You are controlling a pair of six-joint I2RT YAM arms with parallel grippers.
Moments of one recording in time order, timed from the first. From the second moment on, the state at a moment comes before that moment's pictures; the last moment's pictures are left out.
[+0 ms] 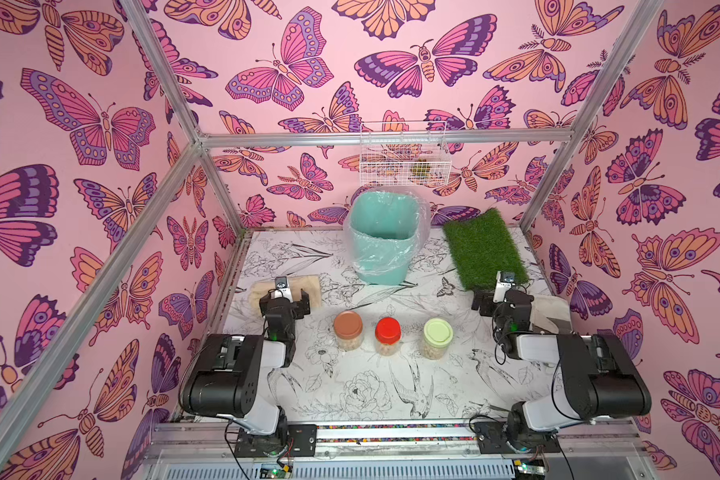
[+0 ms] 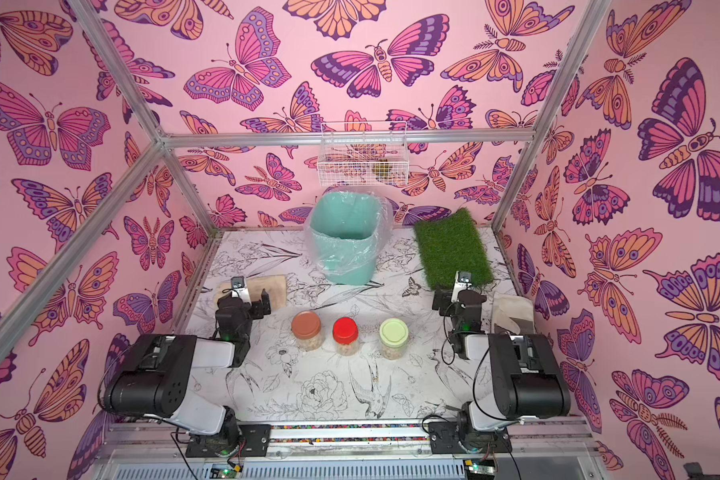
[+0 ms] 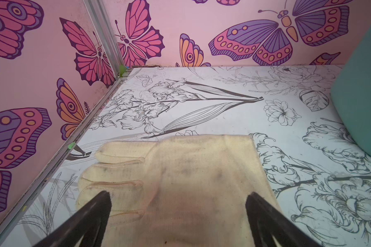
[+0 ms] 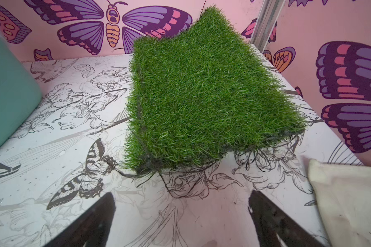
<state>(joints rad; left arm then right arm) -0.05 1.55 0.35 0.89 -0.24 0.02 0.00 1.51 0.39 0.71 0.09 0.06</state>
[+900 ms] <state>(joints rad) -0.05 1.55 0.35 0.89 -0.24 0.02 0.00 1.51 0.39 0.71 0.09 0.06</state>
